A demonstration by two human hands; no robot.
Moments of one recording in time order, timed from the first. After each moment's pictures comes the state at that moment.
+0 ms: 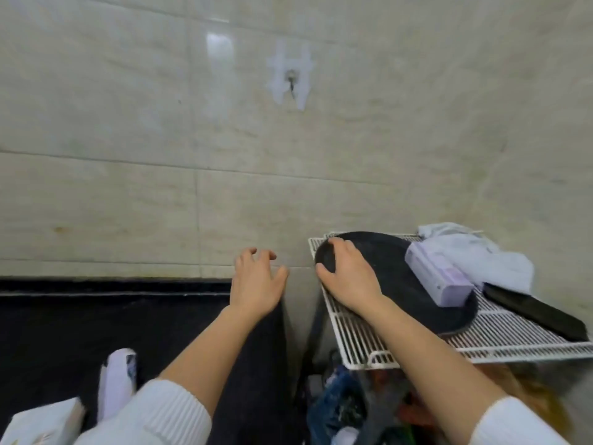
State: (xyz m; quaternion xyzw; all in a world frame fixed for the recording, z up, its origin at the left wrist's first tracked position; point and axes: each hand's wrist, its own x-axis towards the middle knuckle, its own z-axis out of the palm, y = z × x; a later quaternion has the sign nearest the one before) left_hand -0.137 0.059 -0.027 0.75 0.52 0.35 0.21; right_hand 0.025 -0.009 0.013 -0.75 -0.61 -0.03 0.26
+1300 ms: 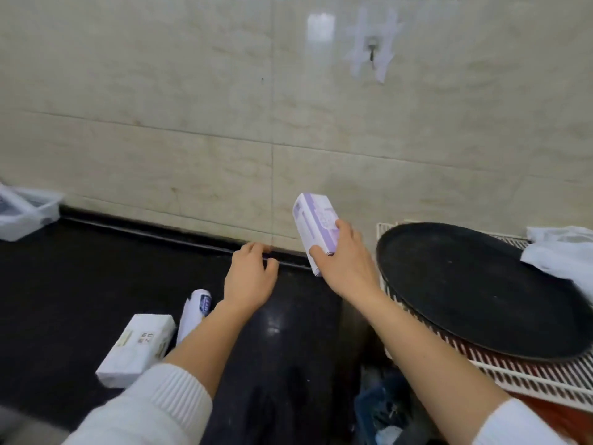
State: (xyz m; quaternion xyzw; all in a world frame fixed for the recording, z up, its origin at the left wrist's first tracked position) left_hand -0.219 0.025 -0.056 0.65 0.65 0.38 0.12; right_hand -0.047 0.009 -0.012 -0.67 -0.65 0.09 0.34
